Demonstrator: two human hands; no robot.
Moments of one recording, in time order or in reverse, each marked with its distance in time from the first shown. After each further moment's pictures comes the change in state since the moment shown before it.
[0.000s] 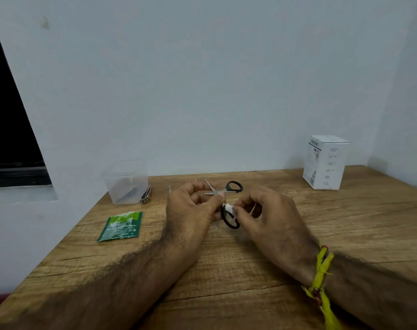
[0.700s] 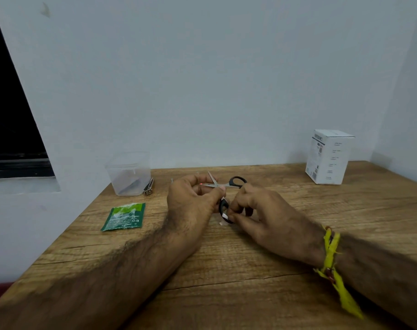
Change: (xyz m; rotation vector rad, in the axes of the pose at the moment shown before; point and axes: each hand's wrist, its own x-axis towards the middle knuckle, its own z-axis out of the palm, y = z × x) left_hand 0.005 -0.002 -0.002 0.119 0.034 0.035; right_hand 0.009 0.012 -0.004 -0.022 -0.341 -0.223
